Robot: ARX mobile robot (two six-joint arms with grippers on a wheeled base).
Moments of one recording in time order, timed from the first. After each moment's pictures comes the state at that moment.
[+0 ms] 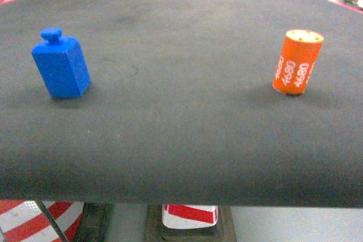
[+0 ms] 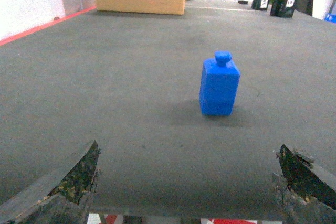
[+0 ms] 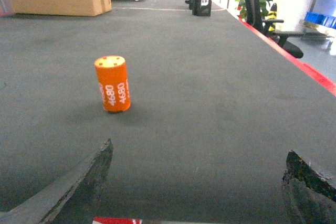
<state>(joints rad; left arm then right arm) 0.00 0.01 0.01 0.00 0.00 0.00 0.00 0.00 0.01 -0.01 0.00 0.00</state>
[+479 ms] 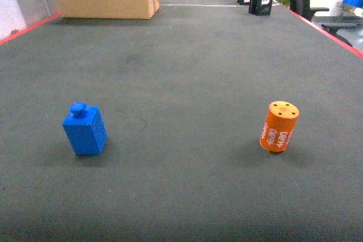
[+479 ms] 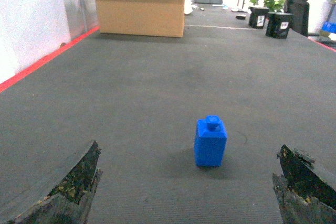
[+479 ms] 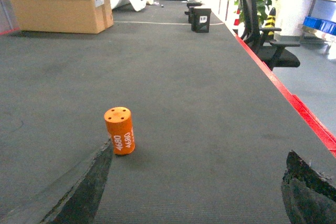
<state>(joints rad) 0.00 0.01 0.01 0.00 0.00 0.00 0.00 0.00 0.01 0.00 0.00 0.00</state>
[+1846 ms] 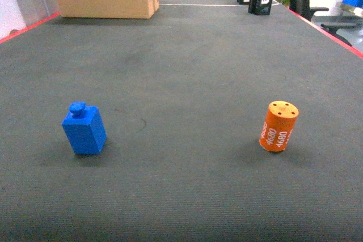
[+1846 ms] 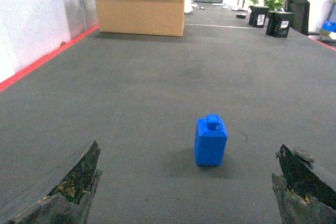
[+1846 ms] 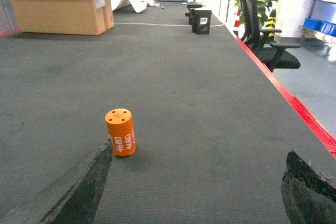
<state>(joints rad) 0.00 0.01 0.01 0.00 0.00 0.00 0.00 0.00 0.01 0.00 0.00 0.00</state>
